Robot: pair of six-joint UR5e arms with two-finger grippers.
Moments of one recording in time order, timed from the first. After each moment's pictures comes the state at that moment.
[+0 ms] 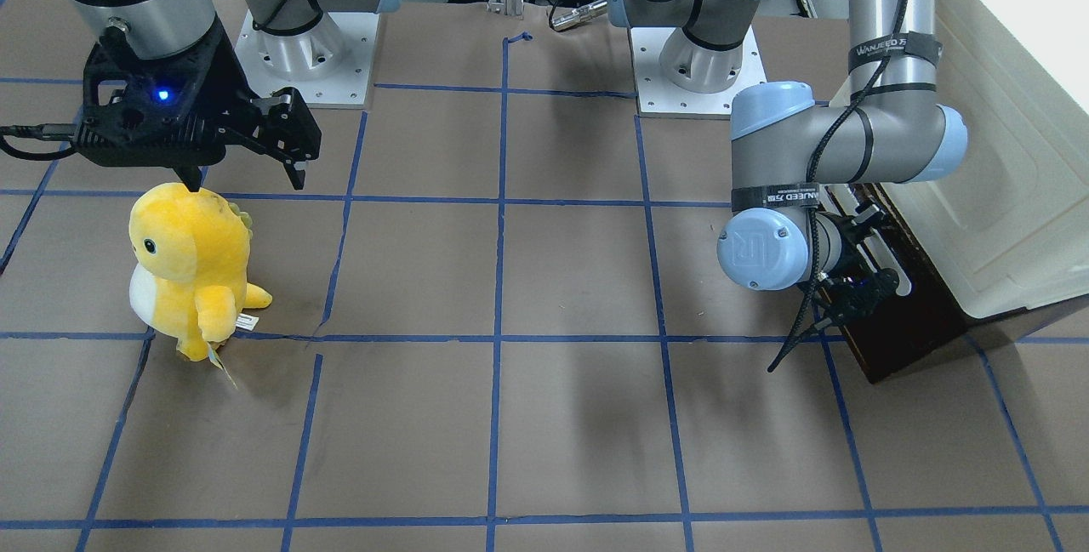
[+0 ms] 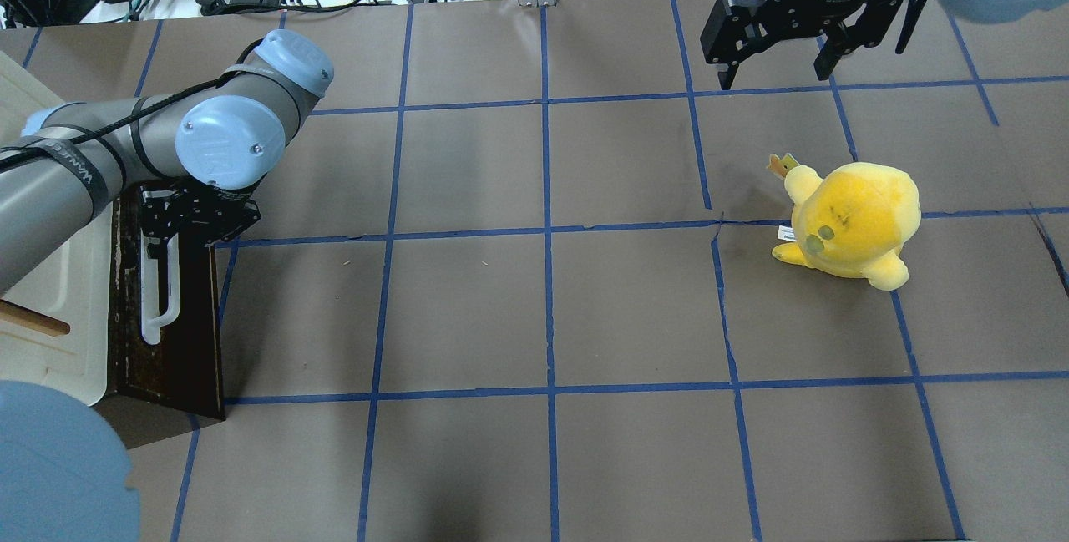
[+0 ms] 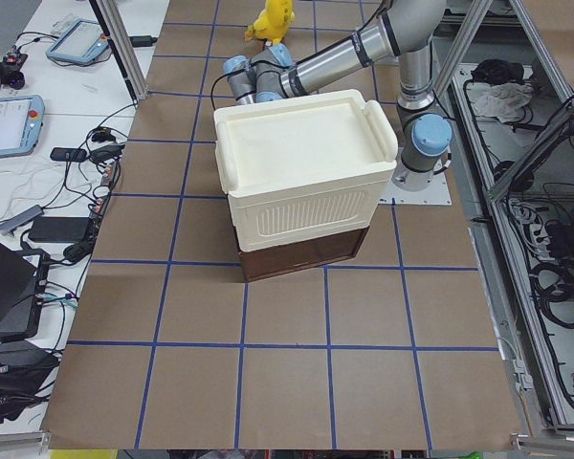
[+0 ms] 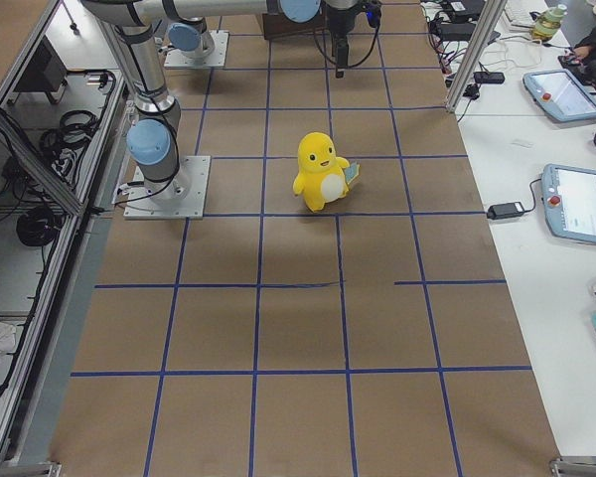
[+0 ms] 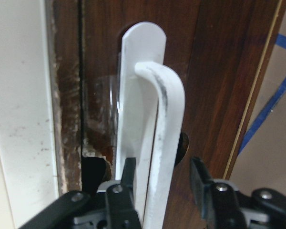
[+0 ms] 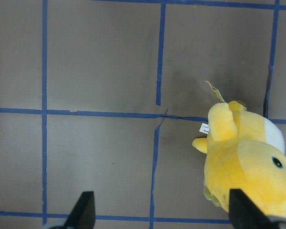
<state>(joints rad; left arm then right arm) -1.52 -1.94 -1.75 -1.55 2.38 -0.67 1.60 -1.48 1.44 -1.57 -1.58 -0.02</state>
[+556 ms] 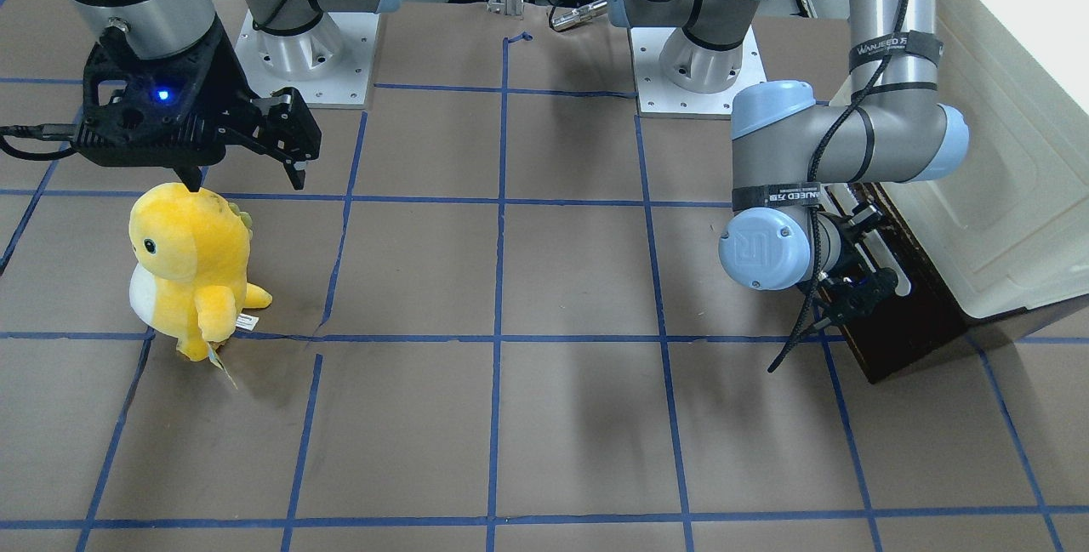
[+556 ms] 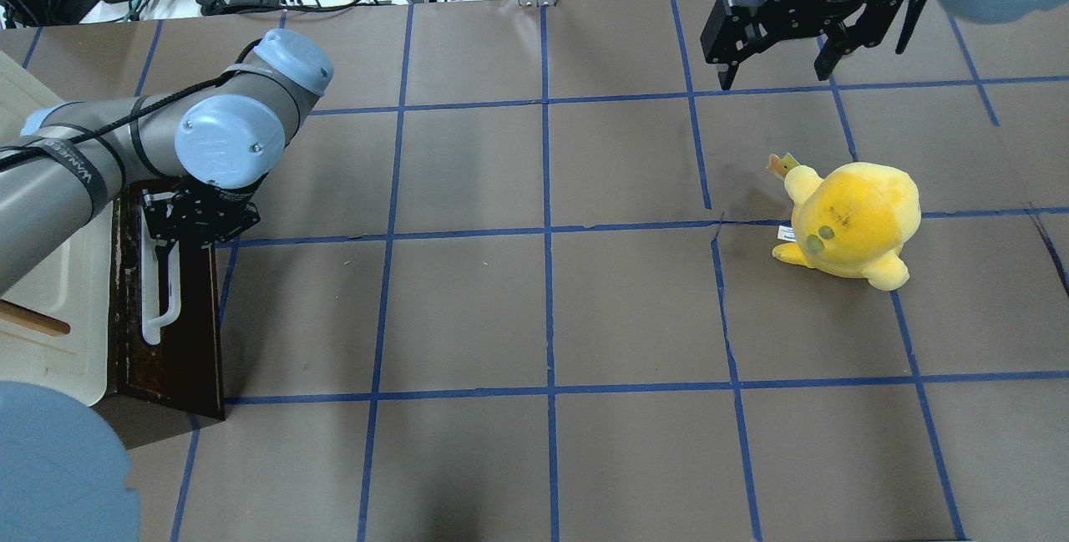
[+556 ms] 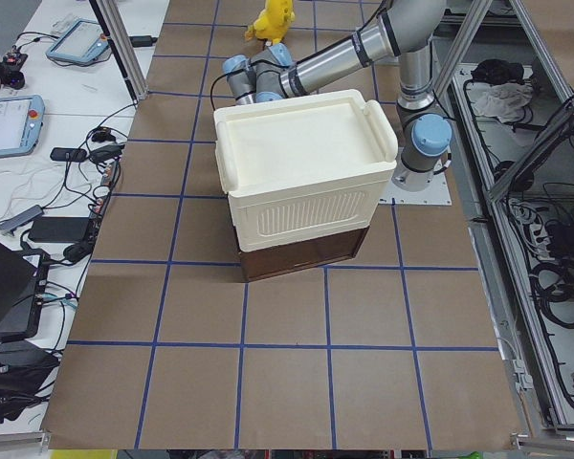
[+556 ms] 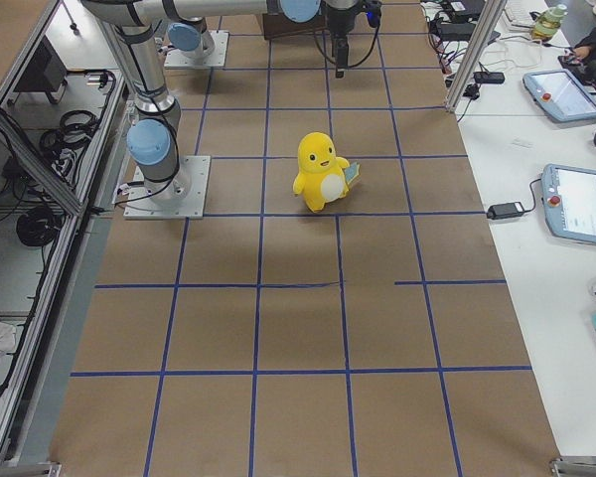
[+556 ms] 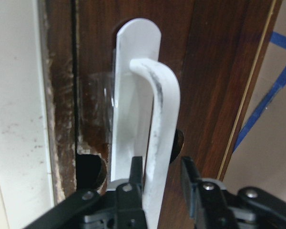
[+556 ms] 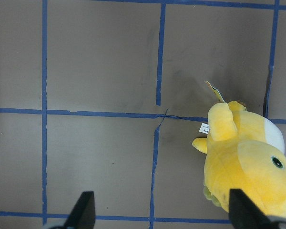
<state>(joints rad) -1.52 -1.94 -1.75 -1.56 2.37 -0.67 1.60 -1.48 1.44 -1.57 -1.58 -0.02</state>
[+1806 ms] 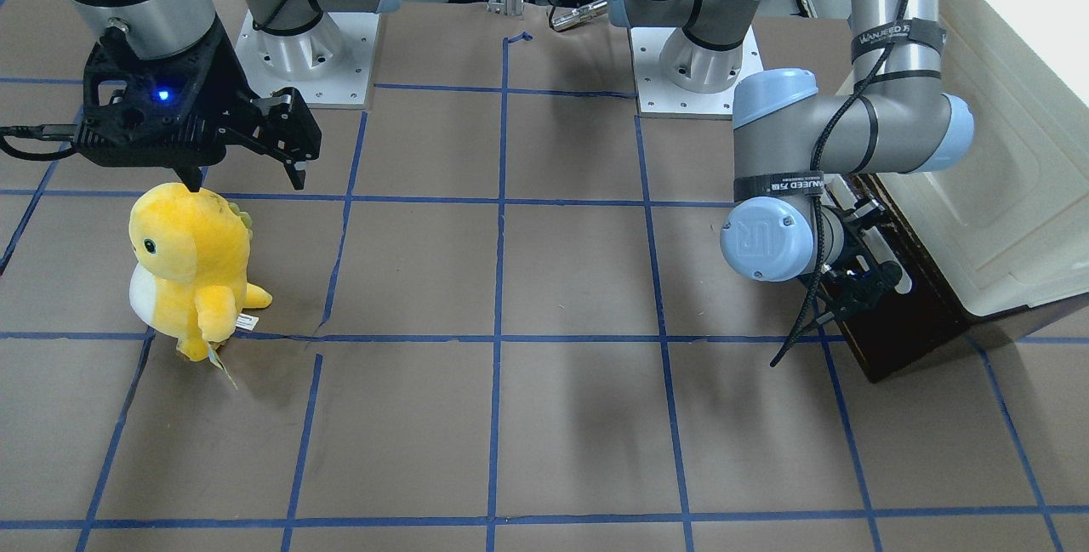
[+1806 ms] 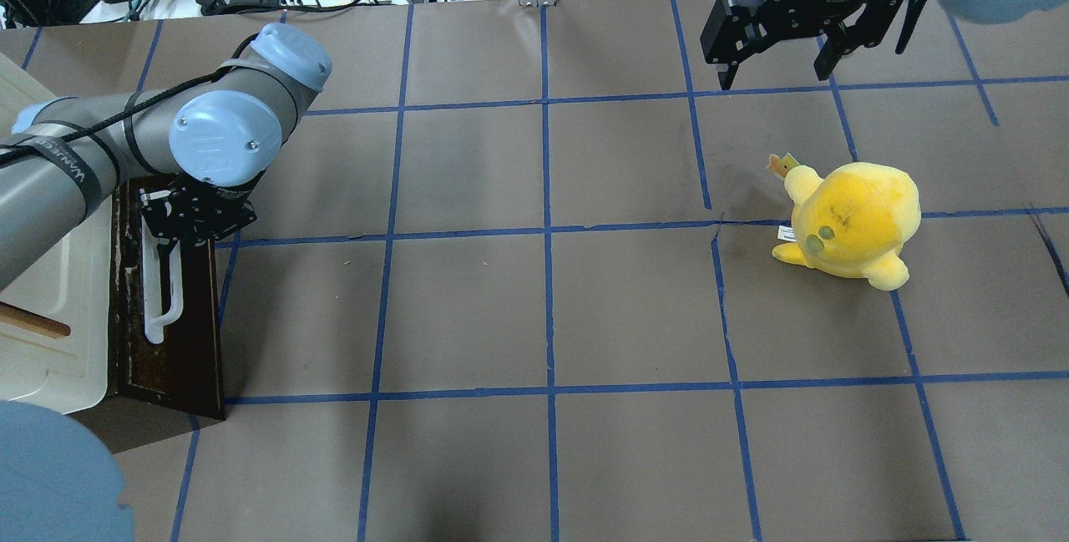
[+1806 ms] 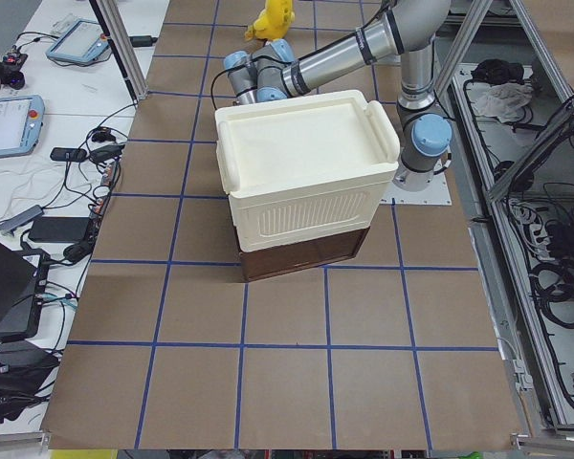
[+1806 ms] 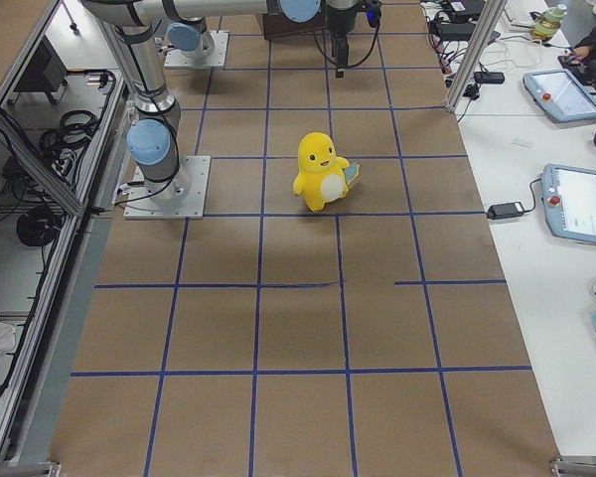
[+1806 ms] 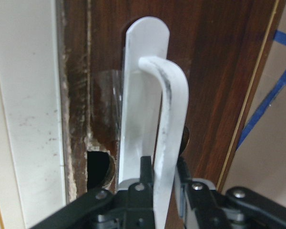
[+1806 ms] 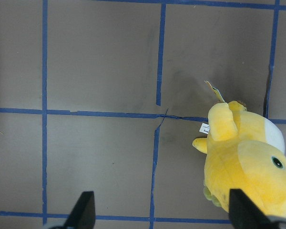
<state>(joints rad) -1.53 -1.92 -1.75 -1.57 2.36 -0.68 1.60 -1.48 1.44 -1.57 -1.58 -0.02</state>
